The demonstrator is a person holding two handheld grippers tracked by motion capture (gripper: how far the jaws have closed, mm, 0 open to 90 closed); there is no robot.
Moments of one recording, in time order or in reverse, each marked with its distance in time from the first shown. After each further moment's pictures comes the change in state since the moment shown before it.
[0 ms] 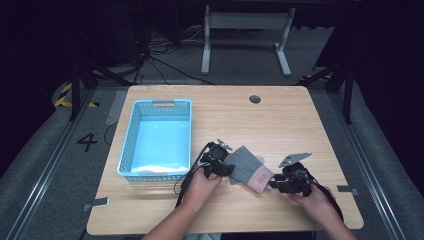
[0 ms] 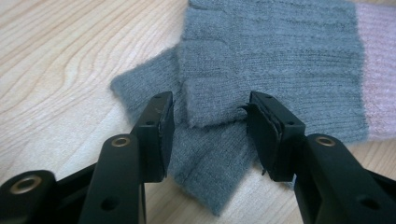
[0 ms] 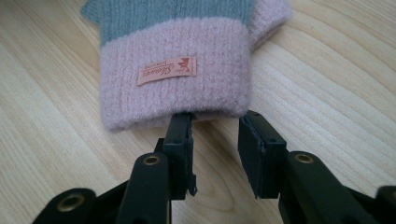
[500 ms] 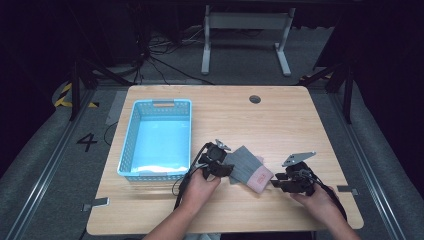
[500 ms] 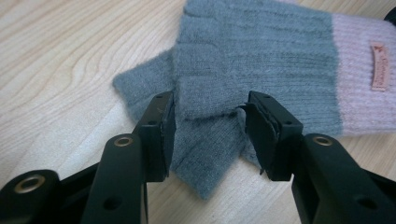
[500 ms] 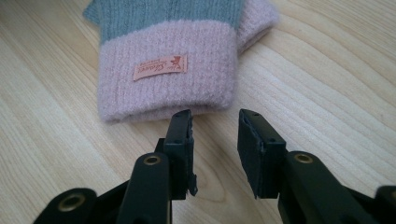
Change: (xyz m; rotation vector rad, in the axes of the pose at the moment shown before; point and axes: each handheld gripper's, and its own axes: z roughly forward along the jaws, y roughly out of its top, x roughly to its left) left arm -0.002 -0.003 -0.011 -0.019 -0.004 -0.009; right arm -0.004 -0.002 -0.008 -0.018 0.000 -0.004
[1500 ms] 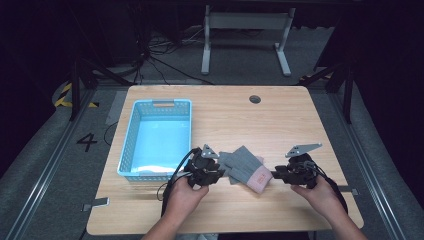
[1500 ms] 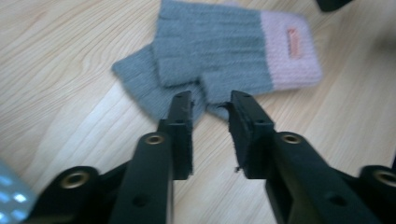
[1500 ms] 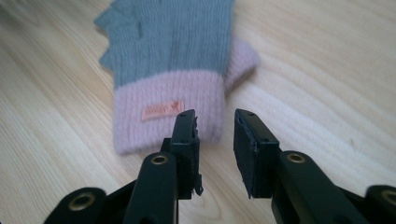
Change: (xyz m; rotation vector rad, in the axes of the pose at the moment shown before) left arm -0.006 -0.023 -0.061 -0.091 -0.088 0.056; right arm -0.006 0.015 -0.017 -0.060 0.019 0.048
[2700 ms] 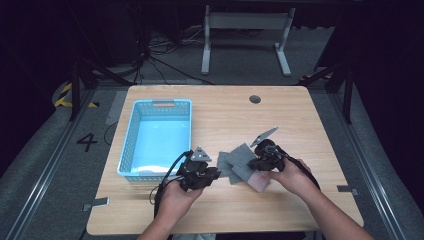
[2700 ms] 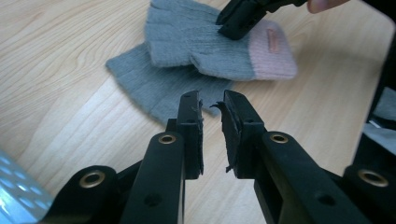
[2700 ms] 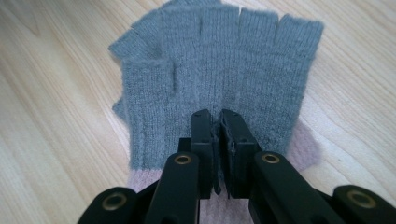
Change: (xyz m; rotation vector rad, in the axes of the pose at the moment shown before) left arm 0.000 -0.013 -0.019 -0.027 -0.006 0.003; right arm 0.024 0.074 0.058 0.176 0.048 -0.137
